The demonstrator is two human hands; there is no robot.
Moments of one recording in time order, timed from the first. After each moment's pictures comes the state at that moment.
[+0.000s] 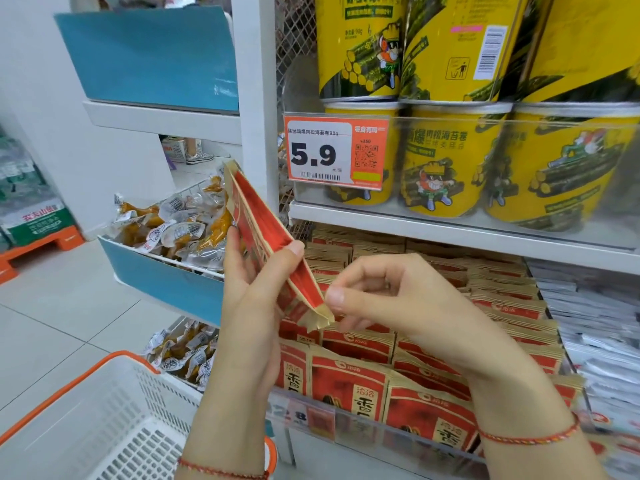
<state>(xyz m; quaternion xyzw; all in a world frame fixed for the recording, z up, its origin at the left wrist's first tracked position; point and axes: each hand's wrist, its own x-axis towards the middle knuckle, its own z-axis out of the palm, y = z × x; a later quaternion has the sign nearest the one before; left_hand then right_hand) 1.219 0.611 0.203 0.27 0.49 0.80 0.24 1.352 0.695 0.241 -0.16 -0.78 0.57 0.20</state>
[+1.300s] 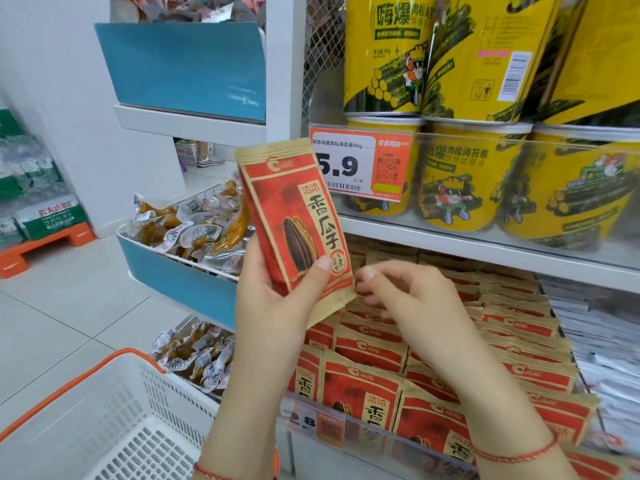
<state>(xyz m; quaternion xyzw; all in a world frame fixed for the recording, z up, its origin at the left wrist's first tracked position) 1.228 0.601 0.211 0.34 0.55 0.76 0.11 1.338 0.701 0.220 -0.31 -0.81 0.40 0.30</state>
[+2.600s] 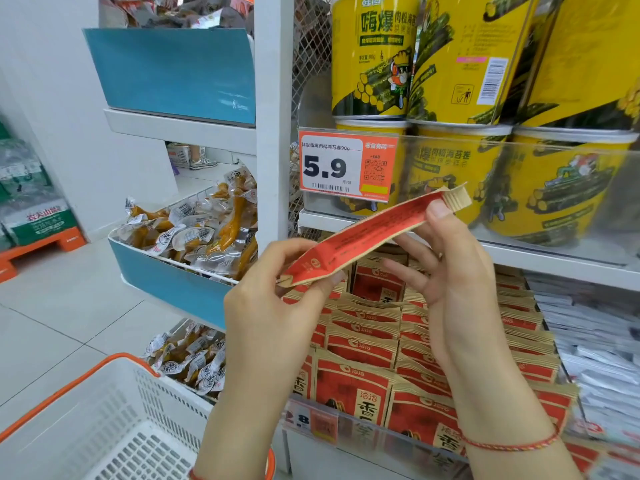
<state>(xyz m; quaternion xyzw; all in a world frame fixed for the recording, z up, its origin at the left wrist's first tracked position) 1.236 0.594 0.213 0.41 0.65 0.64 -0.06 1.347 0.699 0.237 -0.18 -0.57 0.63 0.50</state>
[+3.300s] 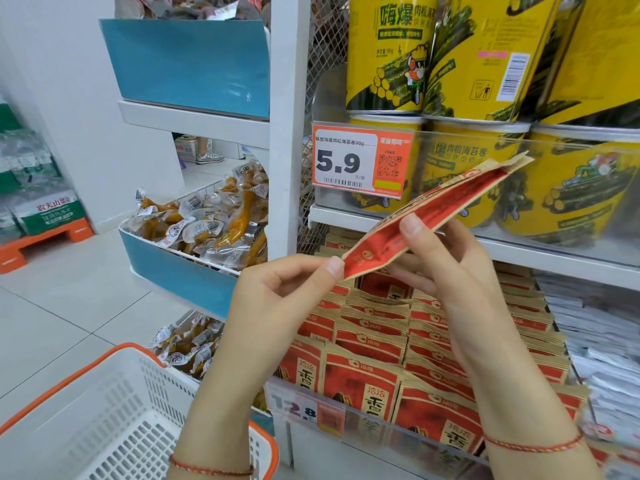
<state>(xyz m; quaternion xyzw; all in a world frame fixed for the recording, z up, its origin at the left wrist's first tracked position) 1.223 0.581 0.222 0.43 0.58 0.67 0.16 1.347 0.699 0.236 -0.21 -0.64 0.59 0.45</state>
